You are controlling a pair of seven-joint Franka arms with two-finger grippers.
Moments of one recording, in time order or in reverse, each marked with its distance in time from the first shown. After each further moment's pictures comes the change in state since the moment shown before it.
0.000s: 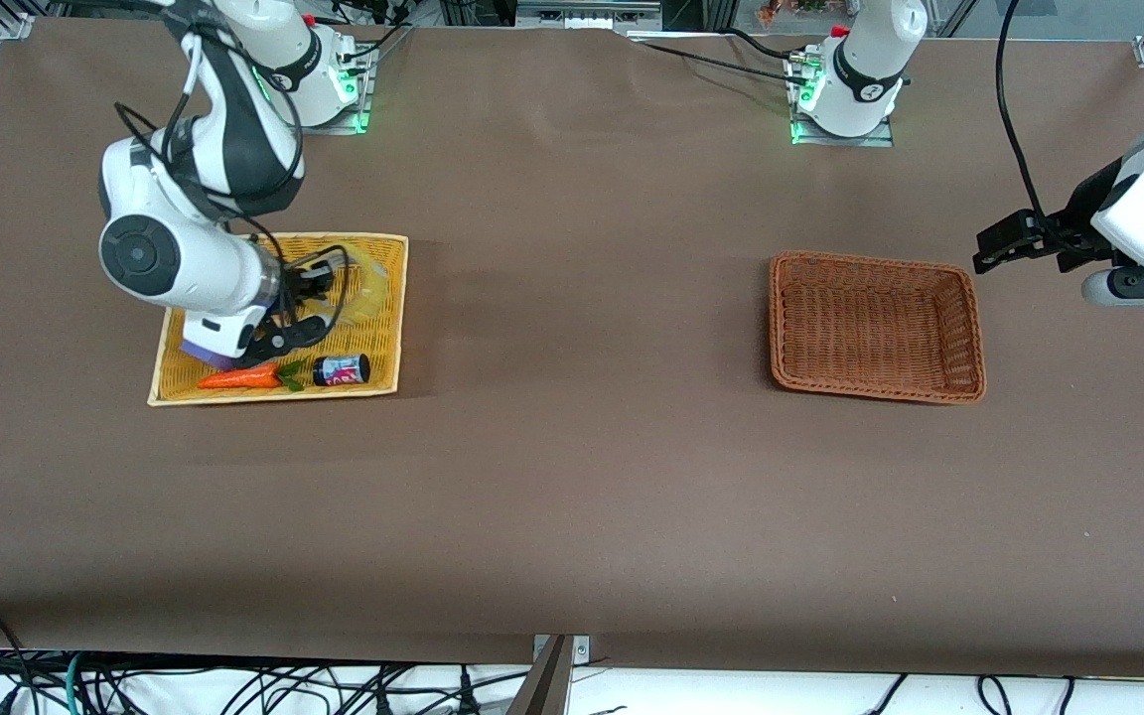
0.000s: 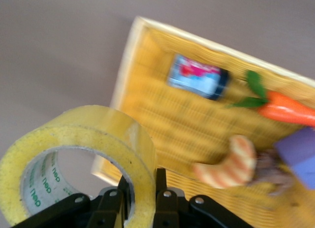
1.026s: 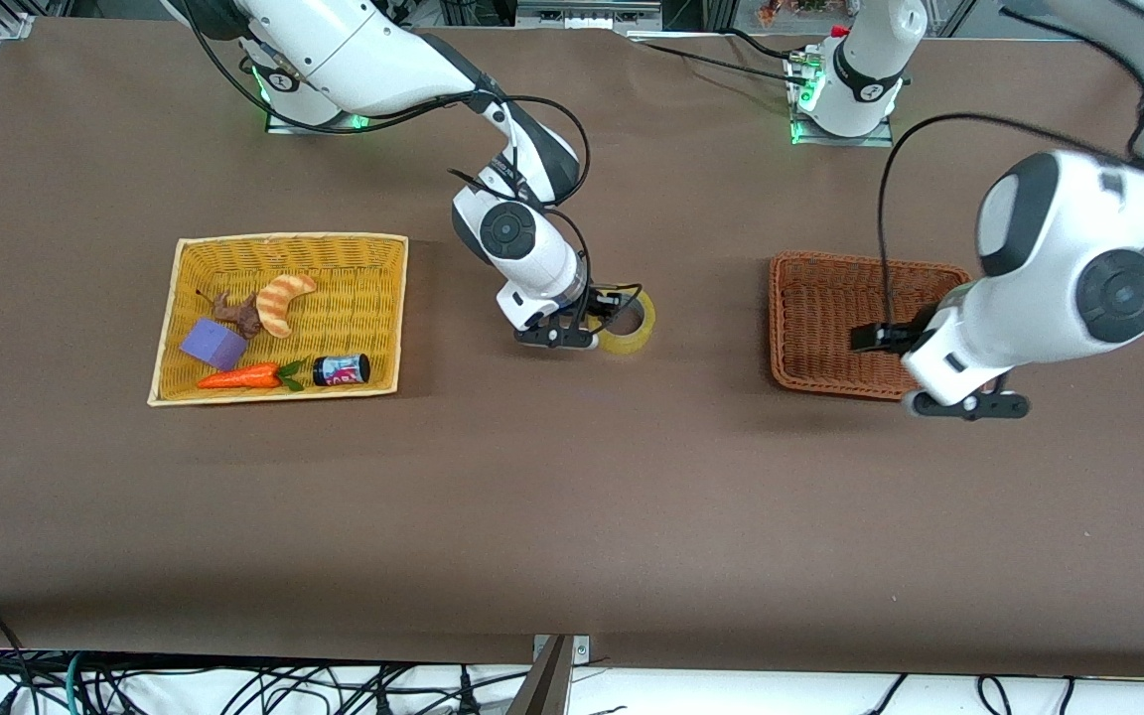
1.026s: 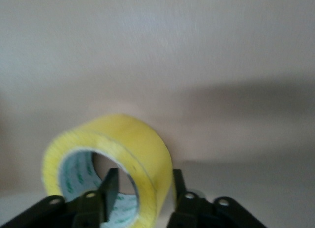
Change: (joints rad) left arm -0.093 0.317 -0.040 -0.036 0.000 0.205 -0.076; right arm 0.492 0.499 0.007 0.230 0.046 0.693 0.871
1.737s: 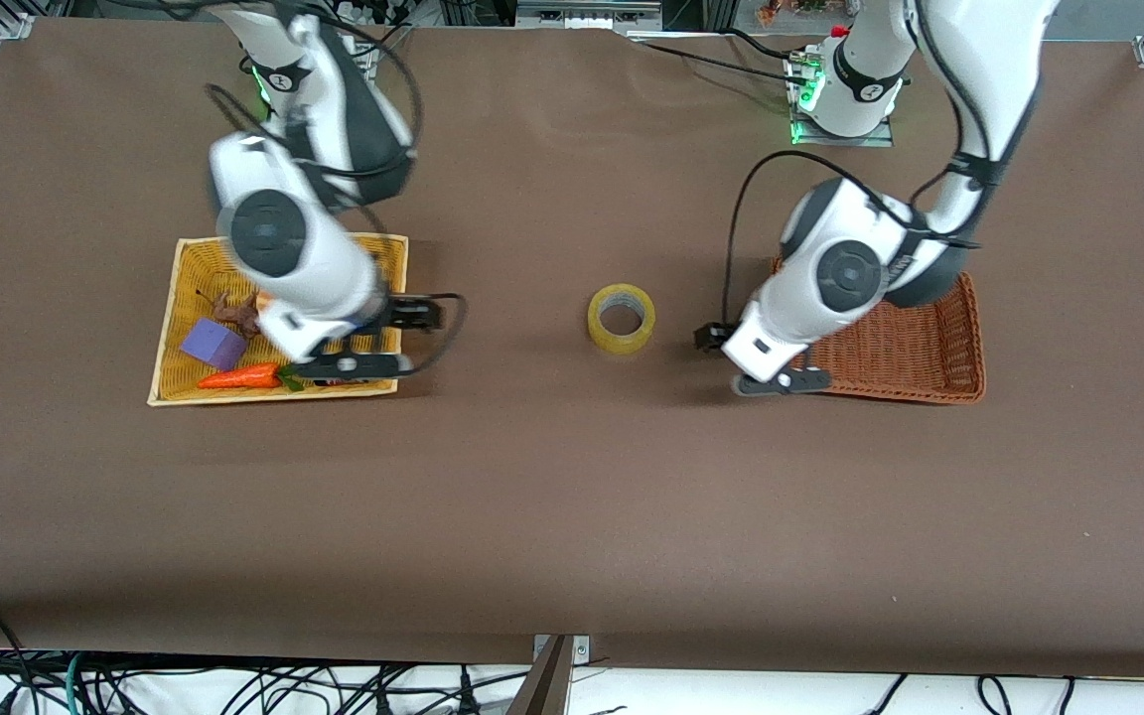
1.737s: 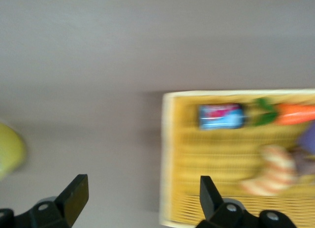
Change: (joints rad) left arm 0.028 0.052 -0.352 -0.319 0.068 0.486 -0.442; right arm -0.035 -0.401 -0.460 0.046 -0.021 -0.742 -0.599
